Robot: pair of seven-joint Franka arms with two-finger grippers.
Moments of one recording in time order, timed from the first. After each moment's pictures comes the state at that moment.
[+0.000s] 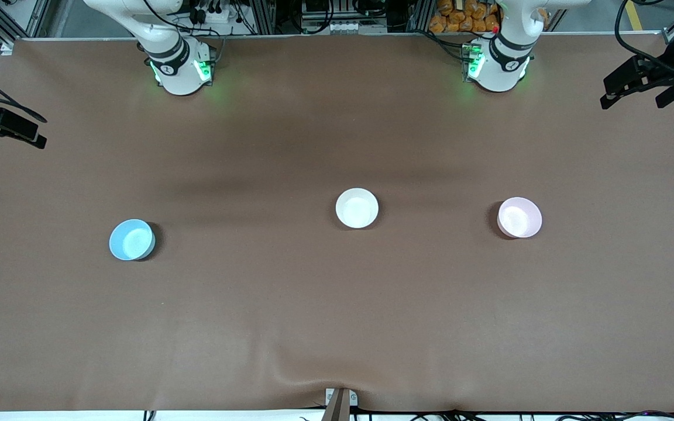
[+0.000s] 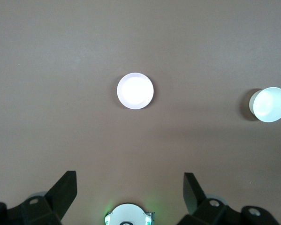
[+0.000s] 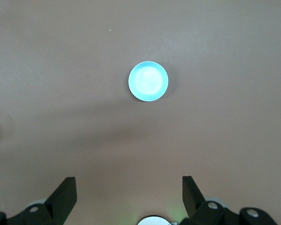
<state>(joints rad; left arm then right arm) -0.06 -0.15 -0.01 -1.60 -0.02 1.41 -0.10 -0.07 -0.02 -0.02 -1.56 0.04 1.44 0.05</state>
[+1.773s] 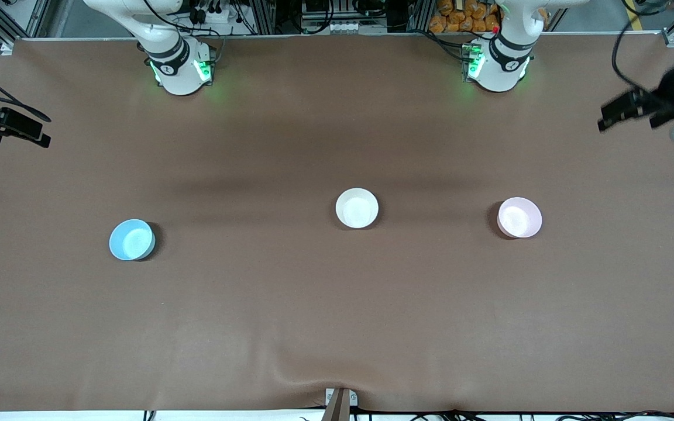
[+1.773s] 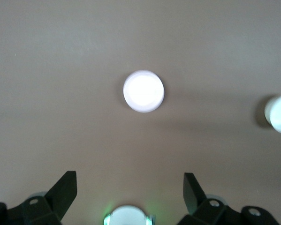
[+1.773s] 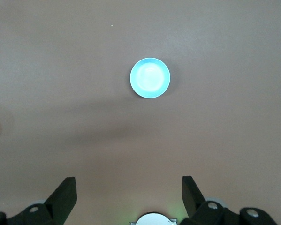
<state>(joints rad) 0.03 -0.05 -0.03 -1.68 -0.02 1.54 -0.10 -0.06 -0.02 -0.02 -1.56 0.04 1.43 0.05</state>
